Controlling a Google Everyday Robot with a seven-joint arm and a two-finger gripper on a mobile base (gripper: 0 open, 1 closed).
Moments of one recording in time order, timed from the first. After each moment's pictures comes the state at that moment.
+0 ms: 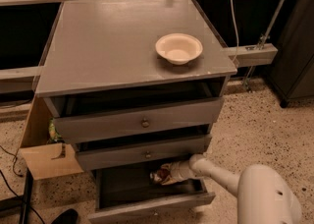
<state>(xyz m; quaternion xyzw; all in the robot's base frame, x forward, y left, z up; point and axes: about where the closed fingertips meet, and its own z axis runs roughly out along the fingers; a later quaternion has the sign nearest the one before) 0.604 -0.042 0.161 -0.70 0.60 0.14 0.34</state>
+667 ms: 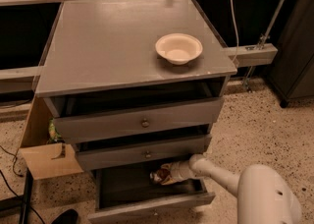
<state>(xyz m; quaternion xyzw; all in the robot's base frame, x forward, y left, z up) 0.604 -0.041 0.161 -0.70 0.60 0.14 0.34</state>
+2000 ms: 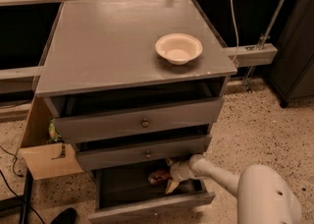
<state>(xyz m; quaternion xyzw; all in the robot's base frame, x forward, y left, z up) 0.604 -0.041 0.161 -0.70 0.60 0.14 0.34</state>
